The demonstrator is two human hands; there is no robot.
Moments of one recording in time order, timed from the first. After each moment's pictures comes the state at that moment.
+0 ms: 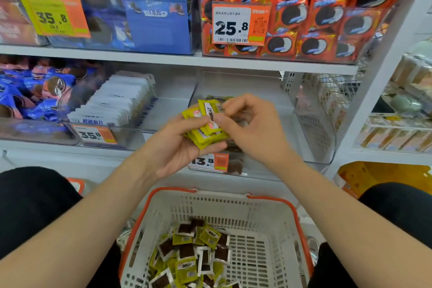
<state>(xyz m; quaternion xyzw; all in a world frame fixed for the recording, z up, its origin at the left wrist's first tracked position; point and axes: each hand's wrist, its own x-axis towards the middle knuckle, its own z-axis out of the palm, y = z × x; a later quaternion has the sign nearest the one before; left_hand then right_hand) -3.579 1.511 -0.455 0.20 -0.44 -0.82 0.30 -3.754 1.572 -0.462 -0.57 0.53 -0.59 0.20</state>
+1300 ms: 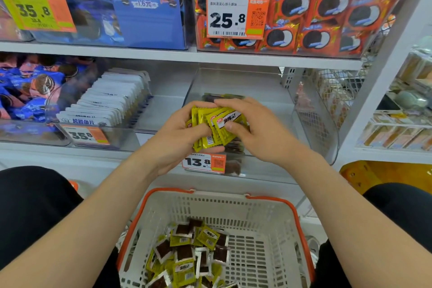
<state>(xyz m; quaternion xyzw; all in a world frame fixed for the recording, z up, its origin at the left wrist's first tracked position) -3.594 1.500 -0.466 0.27 -0.58 -0.70 0.31 -3.793 1.561 -0.462 -0.72 0.61 -0.32 0.08</state>
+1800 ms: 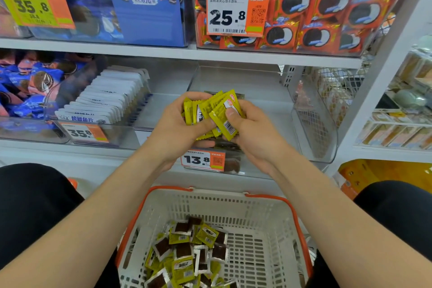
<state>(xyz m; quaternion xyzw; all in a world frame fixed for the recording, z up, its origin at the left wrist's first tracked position) -3.598 1.500 -0.466 0.32 -0.62 -0.62 0.37 -3.758 1.554 -0.479 -0.41 0.57 -0.59 0.41</state>
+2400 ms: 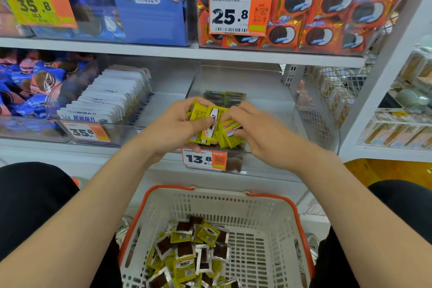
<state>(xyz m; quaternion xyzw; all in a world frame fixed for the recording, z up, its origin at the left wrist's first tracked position) -3.586 1.485 -0.453 0.35 -0.71 -0.55 0.25 -3.795 1.577 -0.461 -0.79 0.57 -0.21 0.07</state>
